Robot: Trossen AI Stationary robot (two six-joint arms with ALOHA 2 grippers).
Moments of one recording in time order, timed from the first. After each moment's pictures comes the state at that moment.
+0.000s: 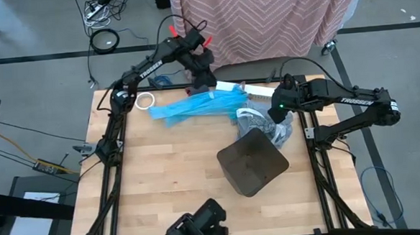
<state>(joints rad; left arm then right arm) 0.70 2.22 2.28 -1.10 0.74 0.45 -0.16 1.13 1.23 -1.43 0.53 0.74</state>
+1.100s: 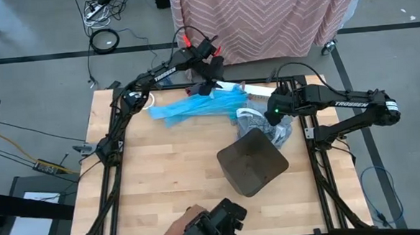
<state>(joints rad) 0.66 2.37 2.28 -0.88 0.52 1.05 -0.16 1.13 1.11 -1.33 0.55 0.79</state>
